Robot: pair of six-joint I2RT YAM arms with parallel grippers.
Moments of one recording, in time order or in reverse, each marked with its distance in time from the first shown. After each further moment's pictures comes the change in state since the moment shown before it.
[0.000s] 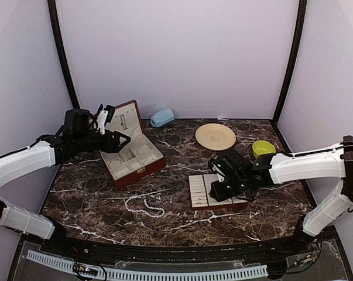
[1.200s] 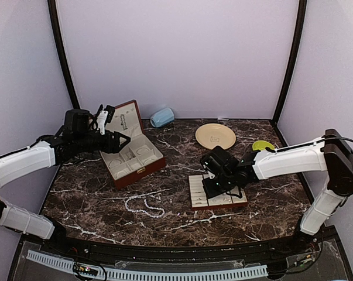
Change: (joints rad) left arm 0.000 -0.002 -0.003 0.001 0.000 0.000; right arm 0.000 0.172 0.123 0.018 0.076 -0.025
